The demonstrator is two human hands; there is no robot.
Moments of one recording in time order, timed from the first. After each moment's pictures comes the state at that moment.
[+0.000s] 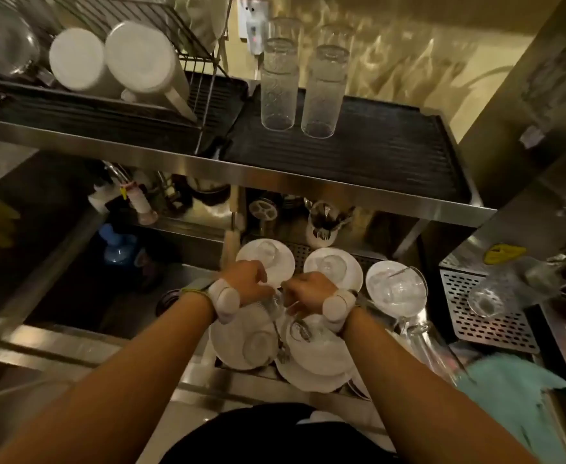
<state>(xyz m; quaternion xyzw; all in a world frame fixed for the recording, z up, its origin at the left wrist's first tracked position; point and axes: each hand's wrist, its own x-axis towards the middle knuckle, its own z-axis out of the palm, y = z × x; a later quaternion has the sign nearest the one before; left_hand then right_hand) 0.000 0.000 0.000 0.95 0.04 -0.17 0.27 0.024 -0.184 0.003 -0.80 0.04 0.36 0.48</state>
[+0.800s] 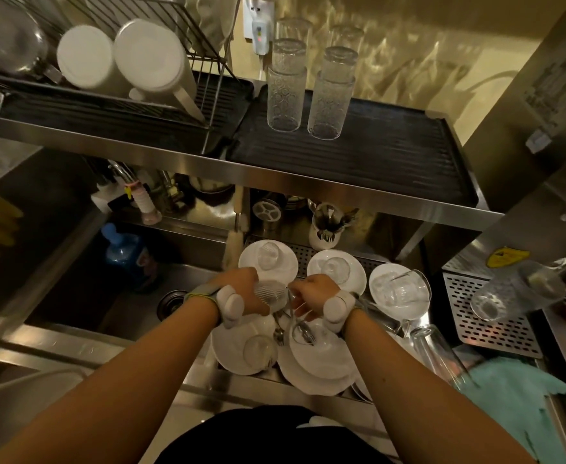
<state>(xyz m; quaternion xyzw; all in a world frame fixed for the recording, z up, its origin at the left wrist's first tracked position) -0.005 0.024 -0.028 0.96 0.03 -0.19 0.21 0.024 -0.184 -0.005 -0.81 0.07 0.33 0.47</state>
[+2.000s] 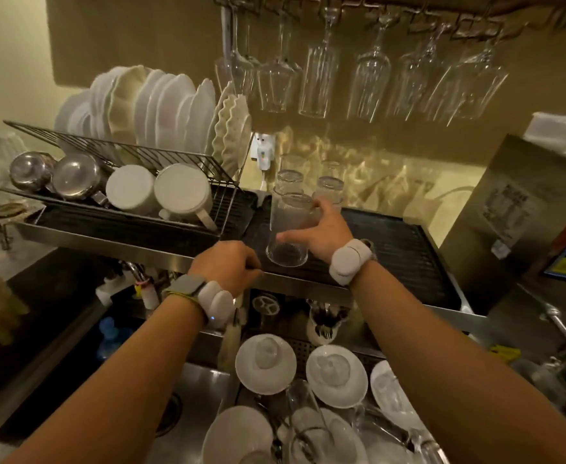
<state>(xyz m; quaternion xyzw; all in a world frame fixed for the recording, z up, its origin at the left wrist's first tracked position) 0.067 0.065 0.187 0.98 0.01 0.08 0.18 0.149 -0.131 0.228 -0.83 -0.15 0.01 0.54</state>
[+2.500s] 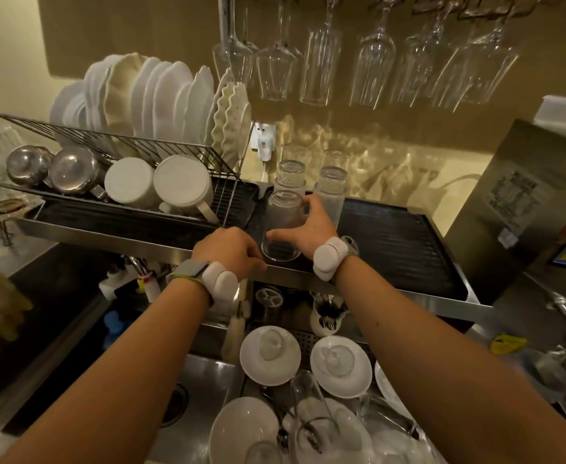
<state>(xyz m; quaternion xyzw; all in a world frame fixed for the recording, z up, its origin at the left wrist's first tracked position) 0.082 0.070 0.191 0.98 0.04 0.03 0.18 0.169 -0.107 0.191 -0.84 -0.16 -0.01 0.52</state>
